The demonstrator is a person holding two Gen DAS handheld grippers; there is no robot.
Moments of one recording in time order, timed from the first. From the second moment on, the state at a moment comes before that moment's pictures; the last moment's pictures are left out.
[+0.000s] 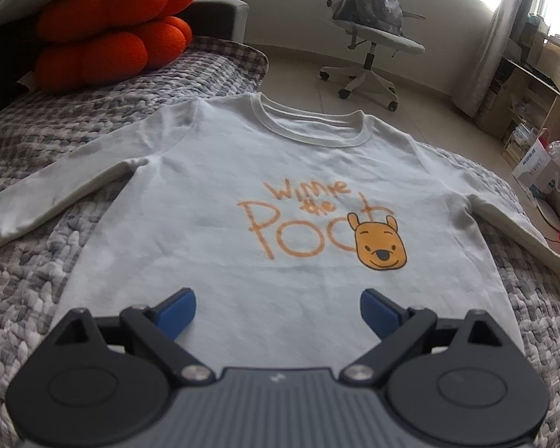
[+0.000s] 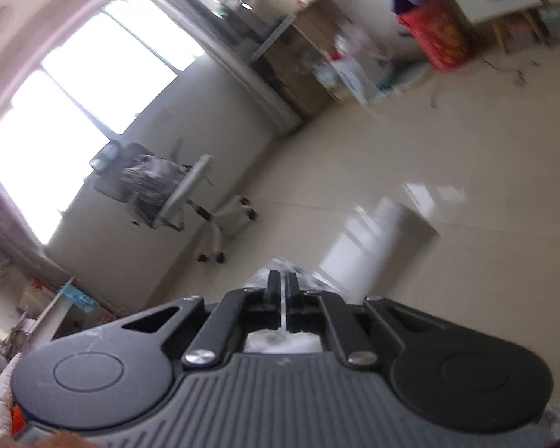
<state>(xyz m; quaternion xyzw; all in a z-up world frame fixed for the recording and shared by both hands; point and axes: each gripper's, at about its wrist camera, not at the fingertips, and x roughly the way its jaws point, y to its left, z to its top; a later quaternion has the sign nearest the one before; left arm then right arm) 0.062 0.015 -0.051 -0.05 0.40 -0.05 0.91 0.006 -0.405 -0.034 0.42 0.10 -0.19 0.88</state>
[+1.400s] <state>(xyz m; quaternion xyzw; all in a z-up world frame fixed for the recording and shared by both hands) 0.061 0.008 -0.054 -0.04 0.41 -0.05 0.91 -0.007 -0.383 -0.086 0.62 0.17 -0.24 0.72</state>
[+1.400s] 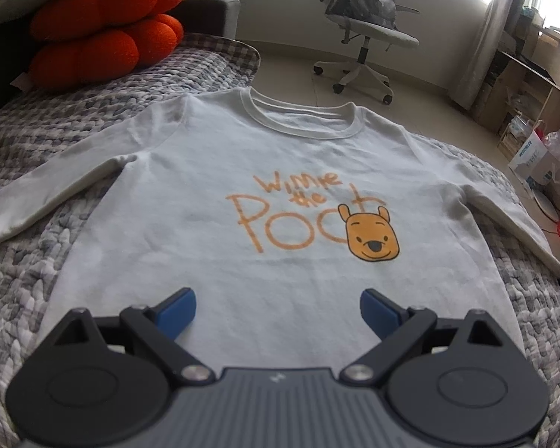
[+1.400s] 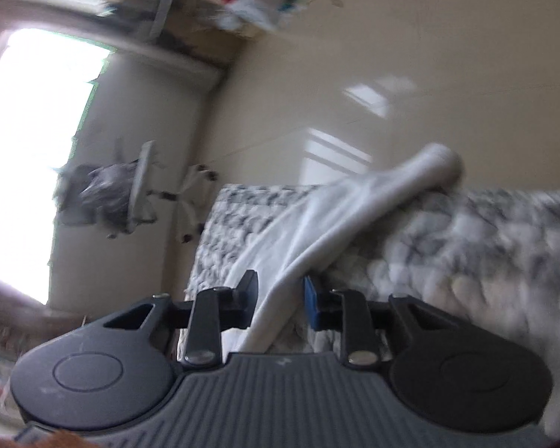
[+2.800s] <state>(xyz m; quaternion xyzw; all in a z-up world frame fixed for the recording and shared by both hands) 0.061 0.012 -0.050 -0.06 0.40 -0.07 0.91 0.044 -0.313 -0.005 0.38 0.06 -0.22 0.90</state>
